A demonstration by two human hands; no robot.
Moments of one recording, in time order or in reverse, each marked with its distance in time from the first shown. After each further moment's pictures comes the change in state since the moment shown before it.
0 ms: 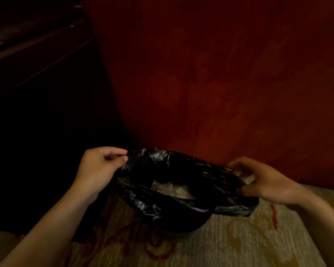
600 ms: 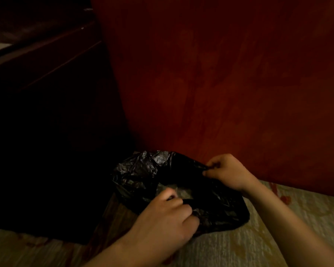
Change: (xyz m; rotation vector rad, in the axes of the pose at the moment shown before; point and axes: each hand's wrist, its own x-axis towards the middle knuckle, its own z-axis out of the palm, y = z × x) left_hand -0.086 -0.010 0.075 0.779 -0.322 1.196; right_hand 0.083 -0.021 0.045 -0.067 0.153 -0.034
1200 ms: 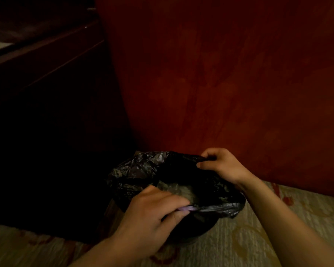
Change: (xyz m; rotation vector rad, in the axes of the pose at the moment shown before) left_hand -0.015 -0.012 -0.022 -0.445 0.162 -0.310; right_hand 0.016 -0.007 0.008 0.342 -0.042 -0.104
